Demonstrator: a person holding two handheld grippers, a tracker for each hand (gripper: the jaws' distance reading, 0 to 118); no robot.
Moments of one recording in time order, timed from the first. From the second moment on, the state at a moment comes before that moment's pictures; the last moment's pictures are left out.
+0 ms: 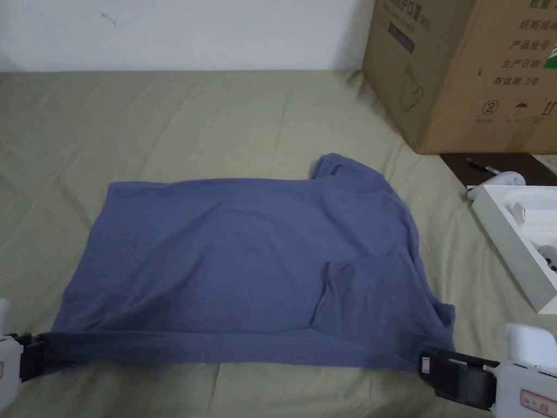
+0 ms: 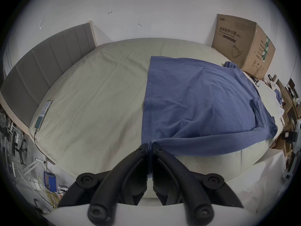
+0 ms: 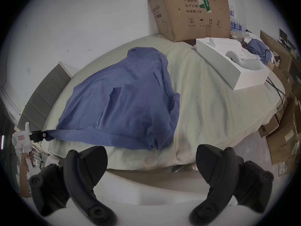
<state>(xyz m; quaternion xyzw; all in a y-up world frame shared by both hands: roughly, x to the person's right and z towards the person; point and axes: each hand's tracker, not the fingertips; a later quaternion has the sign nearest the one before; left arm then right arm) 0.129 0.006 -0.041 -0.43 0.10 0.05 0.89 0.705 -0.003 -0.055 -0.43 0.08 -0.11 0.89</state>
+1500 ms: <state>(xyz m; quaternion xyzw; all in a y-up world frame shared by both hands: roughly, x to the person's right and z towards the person) 0.112 -0.030 -0.270 -0.51 0.11 -0.02 0.85 0.665 -0.022 -0.299 -0.46 0.04 0.05 0.89</state>
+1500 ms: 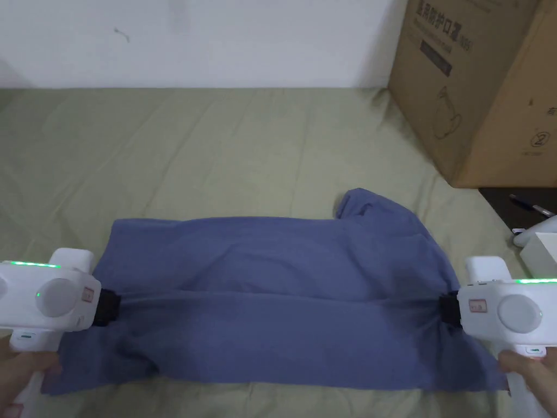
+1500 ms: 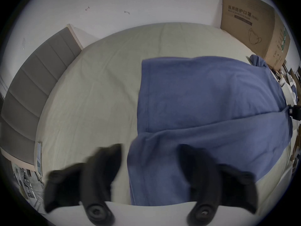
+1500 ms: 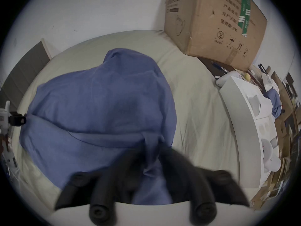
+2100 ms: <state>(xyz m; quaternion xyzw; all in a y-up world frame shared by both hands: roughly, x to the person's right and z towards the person) 0.116 0.009 -0.077 -0.43 0.10 0.10 0.89 0.650 0.026 -0.158 -0.37 0.09 -0.05 0.92</state>
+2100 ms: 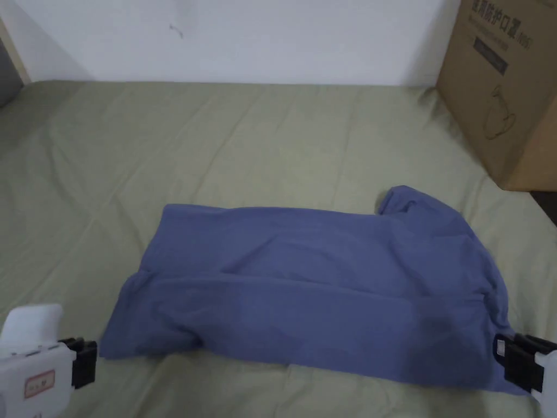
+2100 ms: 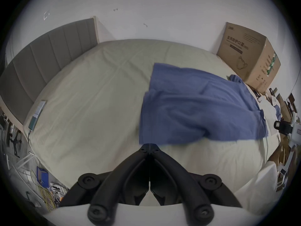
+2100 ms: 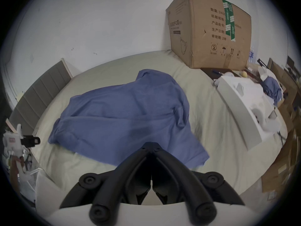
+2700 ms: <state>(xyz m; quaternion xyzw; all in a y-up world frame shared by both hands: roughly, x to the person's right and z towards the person) 0.105 -0.045 -0.162 -0.50 0.12 0.12 0.85 0.656 0.009 -0.130 -0.40 0.09 -0.05 0.91</state>
